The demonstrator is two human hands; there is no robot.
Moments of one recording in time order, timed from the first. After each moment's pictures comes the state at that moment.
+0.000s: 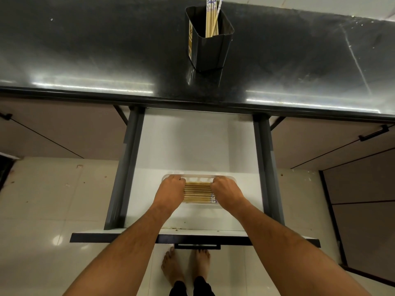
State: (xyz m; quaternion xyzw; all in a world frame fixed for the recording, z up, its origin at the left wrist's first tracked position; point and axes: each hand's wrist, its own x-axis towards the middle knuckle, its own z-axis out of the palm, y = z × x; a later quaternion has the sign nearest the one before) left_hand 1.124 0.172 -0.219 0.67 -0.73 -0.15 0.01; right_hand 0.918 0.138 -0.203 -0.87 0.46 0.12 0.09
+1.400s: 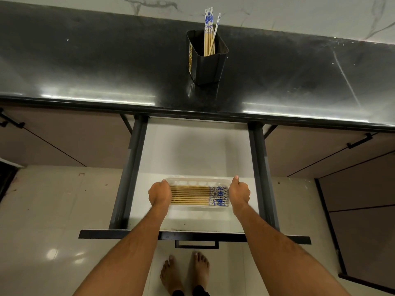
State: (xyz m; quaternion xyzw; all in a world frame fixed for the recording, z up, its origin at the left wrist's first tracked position) left_hand 1.133 0.170 -0.199 0.87 -0.22 -0.40 0.21; right_hand 0.902 0.143 -0.193 -0.31 0.84 -0.19 0.40
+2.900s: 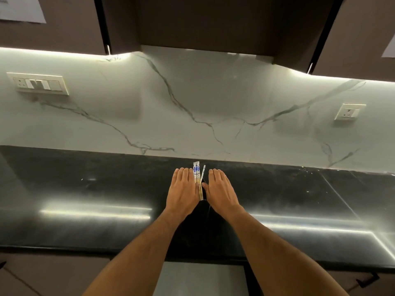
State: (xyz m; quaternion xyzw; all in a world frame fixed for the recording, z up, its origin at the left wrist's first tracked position) left_hand 1.107 -0.153 0.089 0.66 -0.71 0.11 0.20; right_hand 0.959 -0.181 0.095 -0.82 0.55 -0.16 -0.07
